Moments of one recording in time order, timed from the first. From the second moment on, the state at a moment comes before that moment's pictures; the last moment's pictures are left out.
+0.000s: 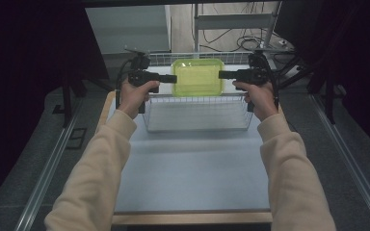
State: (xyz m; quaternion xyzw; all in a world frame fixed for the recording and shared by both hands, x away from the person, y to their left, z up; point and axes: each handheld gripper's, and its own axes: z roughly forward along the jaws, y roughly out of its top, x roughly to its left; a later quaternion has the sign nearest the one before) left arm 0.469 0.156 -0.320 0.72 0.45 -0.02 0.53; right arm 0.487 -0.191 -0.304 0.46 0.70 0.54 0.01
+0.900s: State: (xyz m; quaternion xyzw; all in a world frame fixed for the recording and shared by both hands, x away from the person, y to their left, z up) left arm 0.497 0.153 -0.330 0.67 0.50 -0.04 0.55; right arm 0.508 -0.185 -0.318 0.49 0.69 0.53 0.02
